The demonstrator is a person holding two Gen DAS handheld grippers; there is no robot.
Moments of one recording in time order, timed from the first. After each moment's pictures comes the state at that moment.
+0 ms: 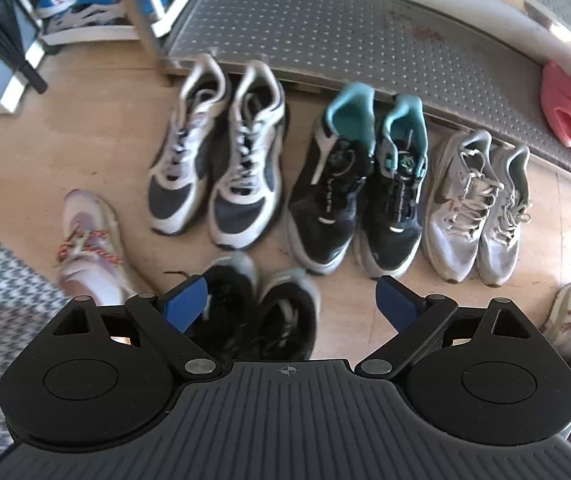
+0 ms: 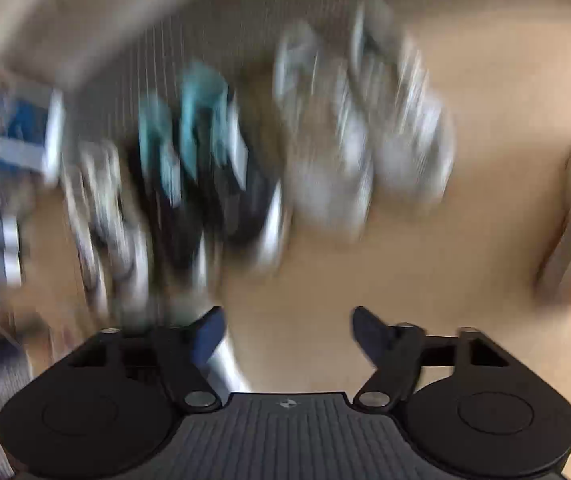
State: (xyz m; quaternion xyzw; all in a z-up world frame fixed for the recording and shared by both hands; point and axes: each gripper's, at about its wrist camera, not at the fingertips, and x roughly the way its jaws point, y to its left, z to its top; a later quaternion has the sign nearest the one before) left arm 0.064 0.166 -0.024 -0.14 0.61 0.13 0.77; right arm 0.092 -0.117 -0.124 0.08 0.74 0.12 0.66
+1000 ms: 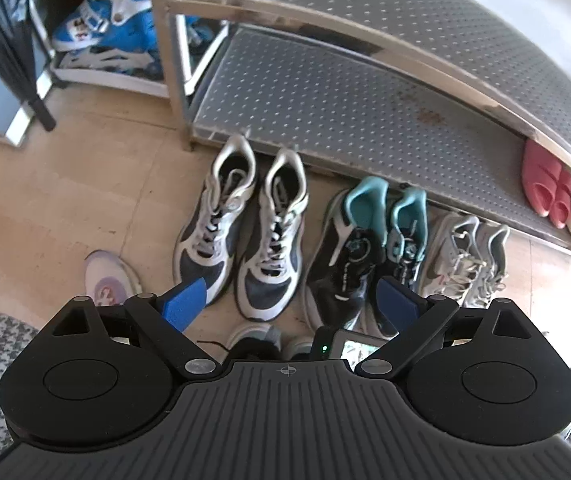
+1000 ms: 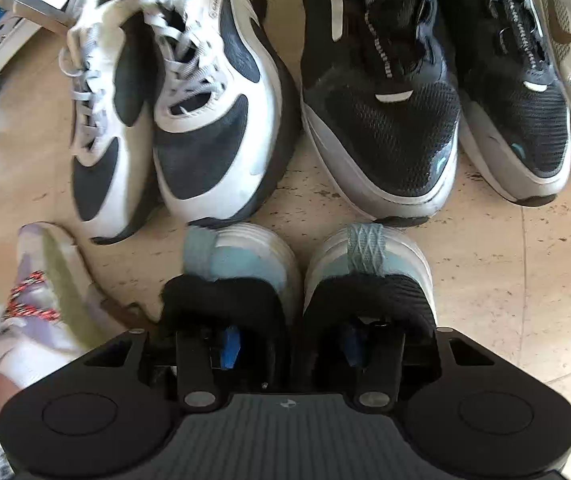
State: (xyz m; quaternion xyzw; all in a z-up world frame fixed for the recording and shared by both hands) left arm 0.076 0.254 0.016 -0.19 0.55 0.13 0.80; right arm 0.079 0.121 -0.249 -0.01 0.73 0.13 0.67
